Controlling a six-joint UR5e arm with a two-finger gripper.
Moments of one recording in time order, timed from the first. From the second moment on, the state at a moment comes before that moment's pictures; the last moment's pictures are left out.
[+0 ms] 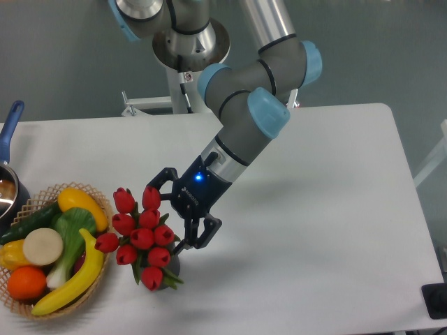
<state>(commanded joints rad) 2.46 -1.93 -1.74 -0.77 0.65 1.18</state>
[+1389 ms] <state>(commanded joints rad) 2.41 -1.95 -1.73 -0.77 0.65 1.18</state>
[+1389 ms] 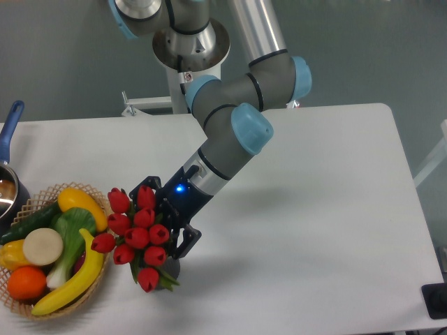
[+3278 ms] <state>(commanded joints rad) 2.49 -1.87 -1.72 -0.76 0.48 1.06</state>
